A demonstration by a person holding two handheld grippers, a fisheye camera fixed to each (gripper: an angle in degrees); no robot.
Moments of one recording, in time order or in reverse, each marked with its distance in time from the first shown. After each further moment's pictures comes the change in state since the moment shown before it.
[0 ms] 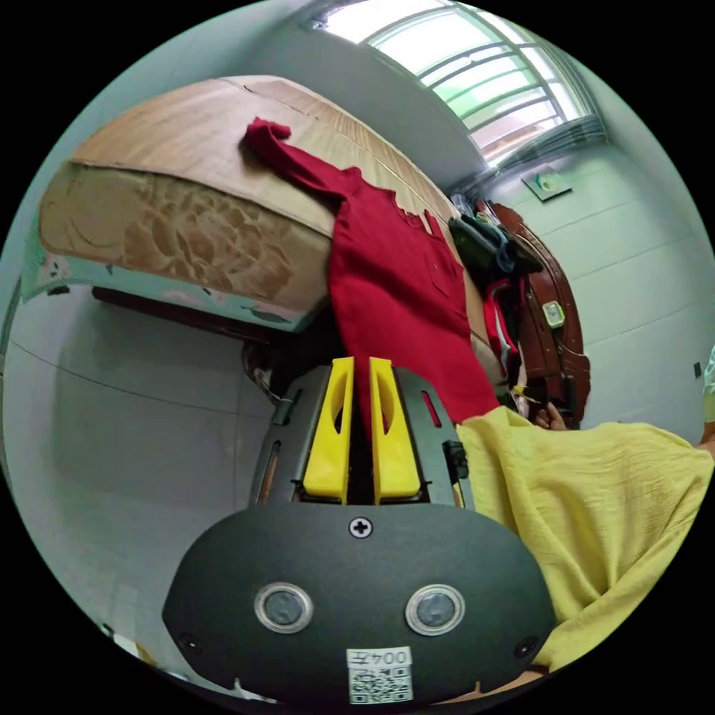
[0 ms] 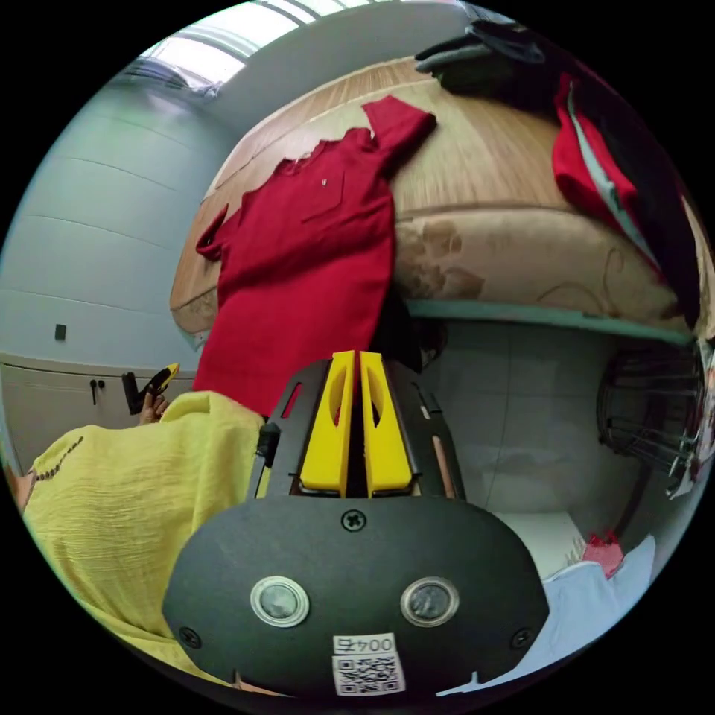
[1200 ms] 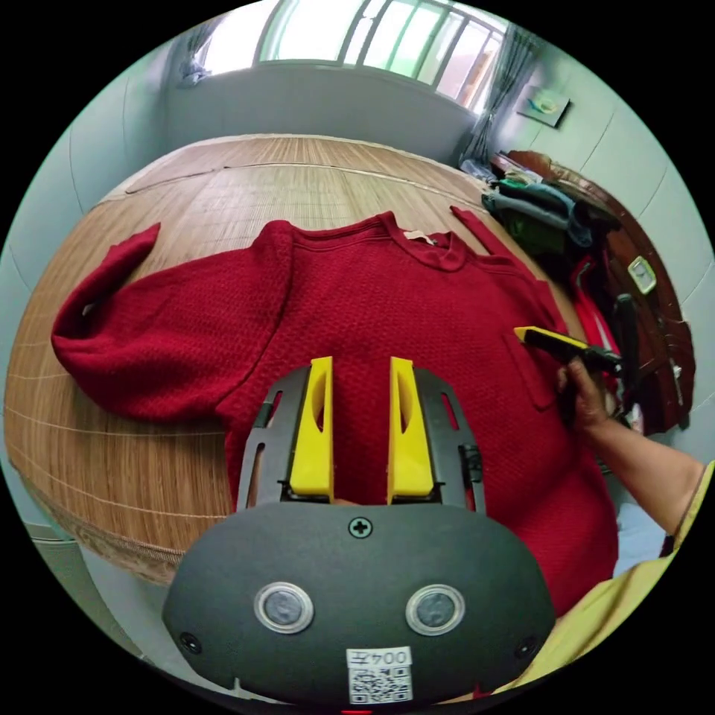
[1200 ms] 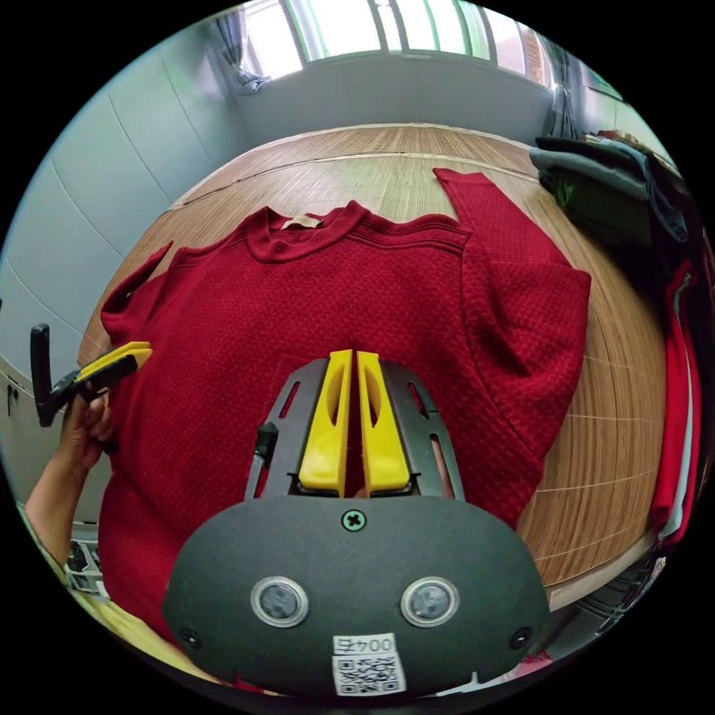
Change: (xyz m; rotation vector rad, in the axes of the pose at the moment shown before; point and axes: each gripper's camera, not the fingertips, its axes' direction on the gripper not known) left arm 0.188 -0.259 0.314 0.016 -0.291 0.308; right arm -0.197 -0.305 0.201 0.210 0.282 -0.212
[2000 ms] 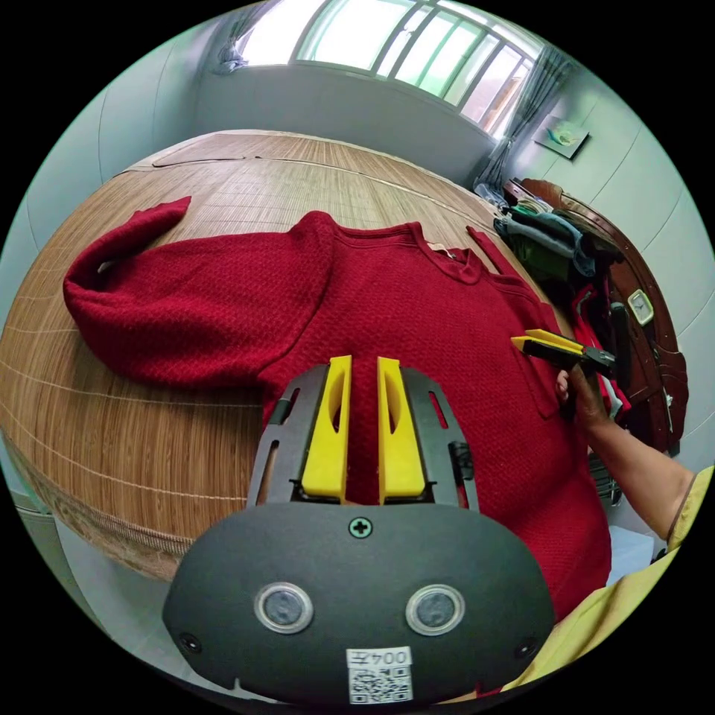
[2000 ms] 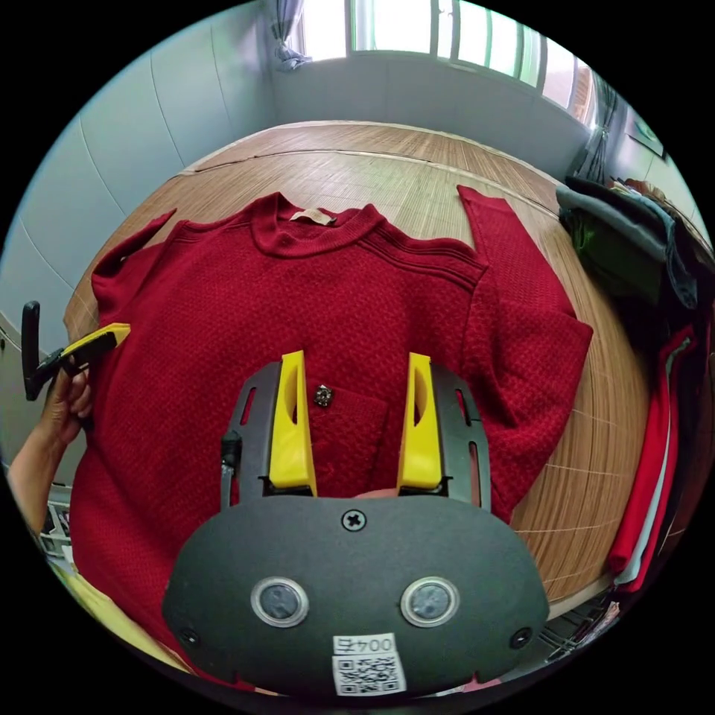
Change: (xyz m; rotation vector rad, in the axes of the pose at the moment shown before) left arm 0.007 0.006 -0.028 0.048 0.001 -0.076; right arm -0.011 -0.012 -0.036 -0.022 0.041 -0.136
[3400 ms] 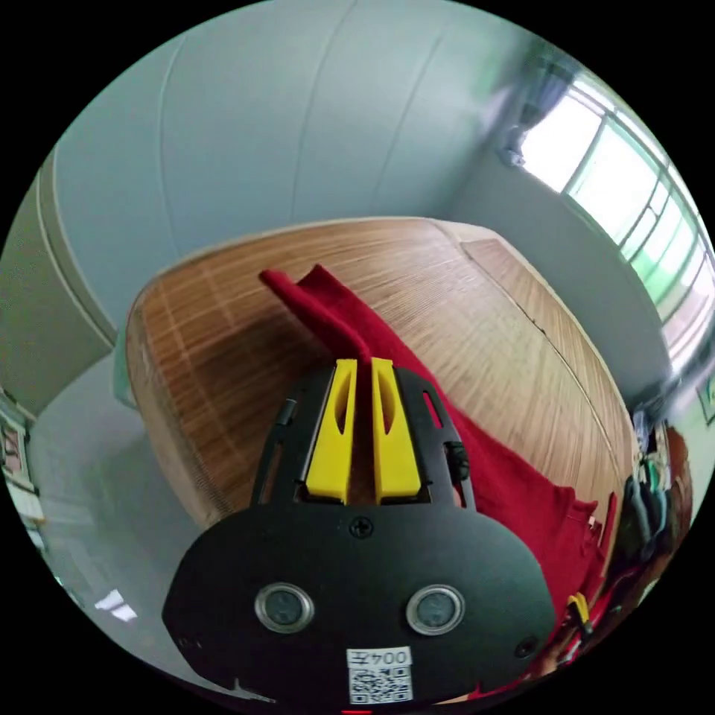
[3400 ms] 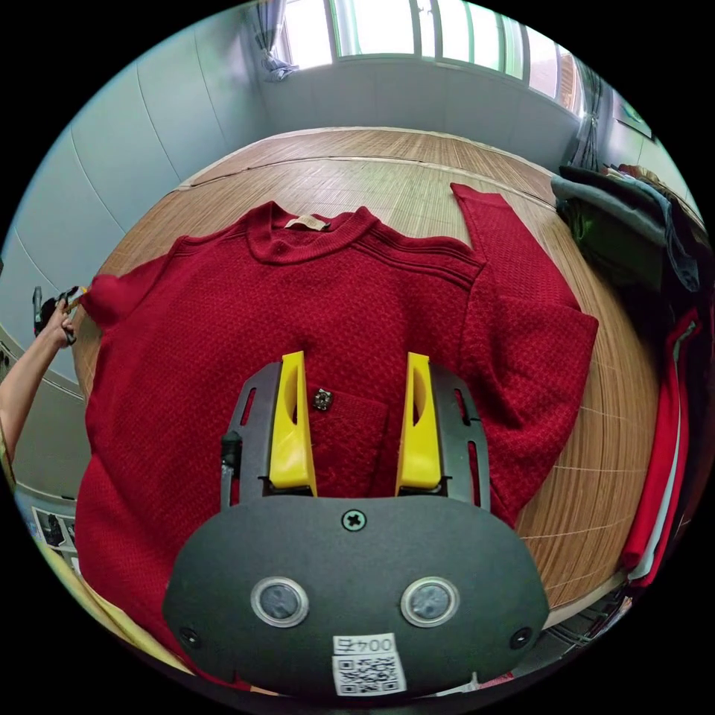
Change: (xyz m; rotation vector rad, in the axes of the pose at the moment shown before) left arm -0.251 -0.078 -0.163 0.278 -0.437 -0.775; right arm 0.028 0.020 -0.001 0.022 -0.020 0.044
